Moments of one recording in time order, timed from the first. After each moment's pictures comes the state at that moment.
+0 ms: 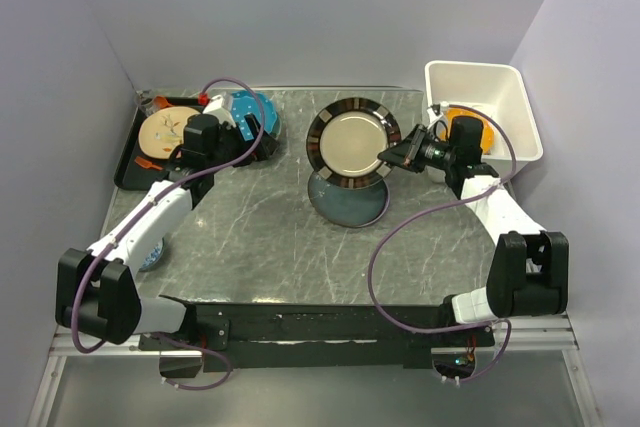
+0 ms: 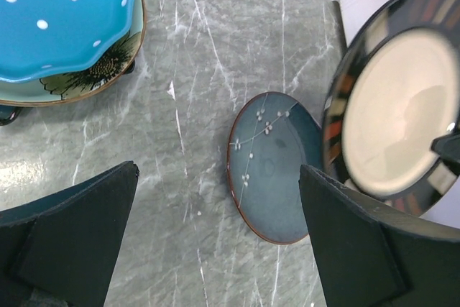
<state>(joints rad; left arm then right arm) -0.30 1.32 1.00 -0.06 0.19 -0.54 0.02 1.40 0.93 0.02 -0.82 0.68</state>
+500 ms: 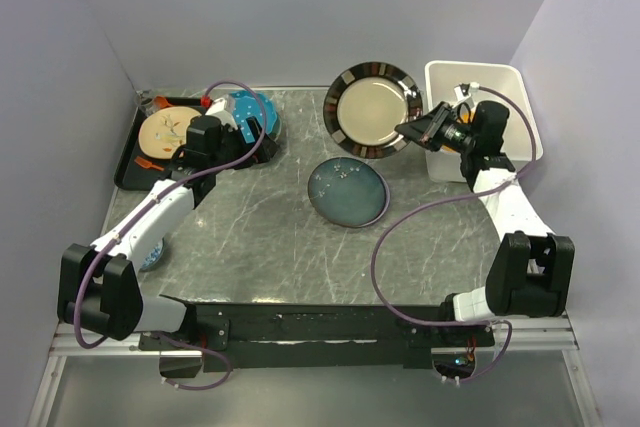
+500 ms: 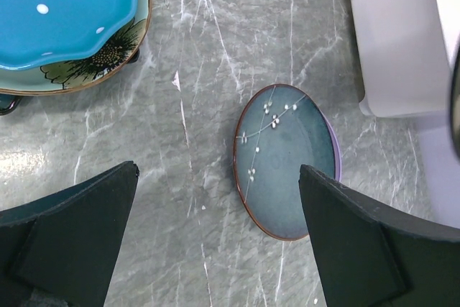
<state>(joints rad) -0.30 1.34 0.99 -0.07 0.19 -0.54 -0.09 1.41 1.03 0.13 -0.83 0.82</state>
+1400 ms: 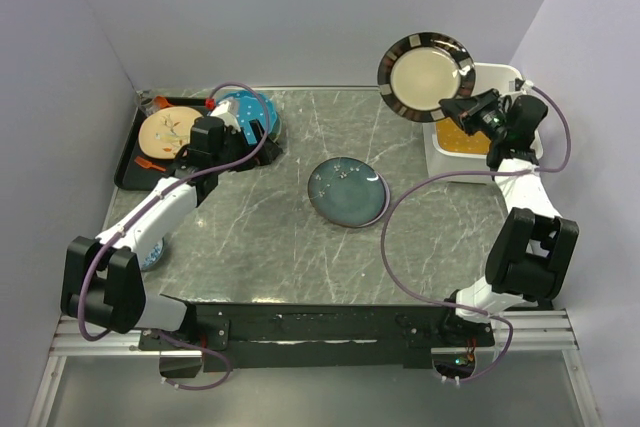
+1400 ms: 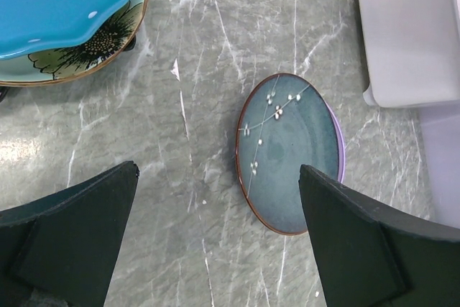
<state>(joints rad) -0.30 1.37 0.99 -0.06 0.21 -0.54 -0.29 1.53 1.11 0.28 -0.71 1.05</state>
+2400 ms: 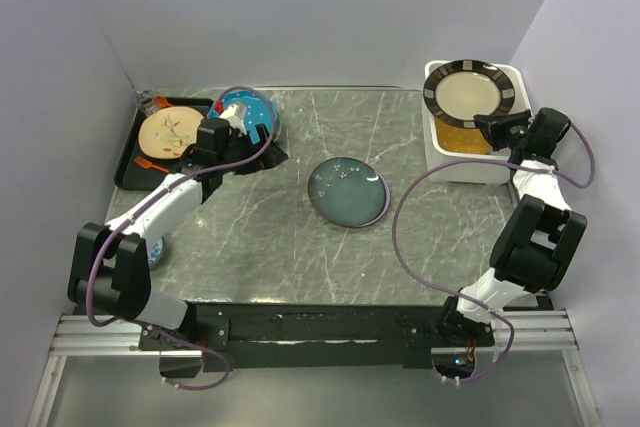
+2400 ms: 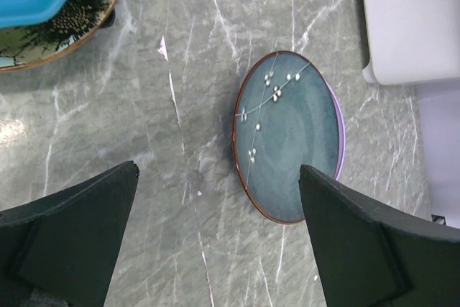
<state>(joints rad) -0.30 1.44 0.99 -0.04 0.28 -0.54 -0.46 1.61 1.13 0.12 -0.53 1.12</state>
